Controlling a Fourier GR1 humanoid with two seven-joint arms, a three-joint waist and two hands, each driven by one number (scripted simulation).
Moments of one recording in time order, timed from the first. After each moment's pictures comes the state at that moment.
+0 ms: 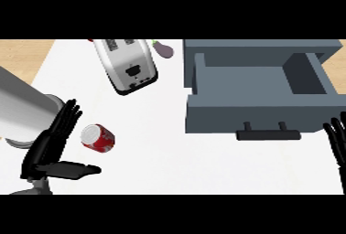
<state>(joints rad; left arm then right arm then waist) 0.00 0.16 0.17 -1.47 0.02 -0.27 -0.14 0.26 -0.06 -0.21 -2.06 -0.06 0.18 0.03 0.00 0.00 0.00</state>
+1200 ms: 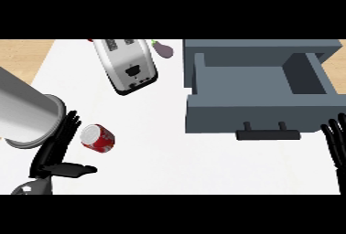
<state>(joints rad) -0.13 0.24 0.24 -0.94 -0.04 -0.31 -0.47 0.27 -0.02 -0.19 -2.09 -0.02 0.18 0.04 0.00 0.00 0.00</state>
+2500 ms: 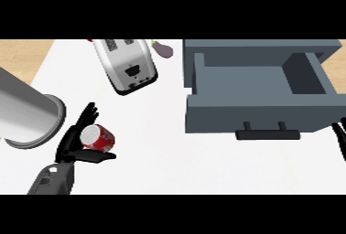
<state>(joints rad) -0.30 0.20 0.20 -0.70 -0.06 -0.22 -0.55 0.25 -0.03 -0.25 -2.12 -0.08 0.21 0.09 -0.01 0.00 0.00</state>
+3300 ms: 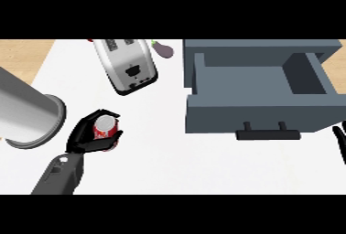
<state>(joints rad) -0.39 0.18 0.18 -0.62 -0.04 -0.27 -0.59 0.27 -0.01 -0.24 -2.16 -0.08 0.21 0.09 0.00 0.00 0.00</state>
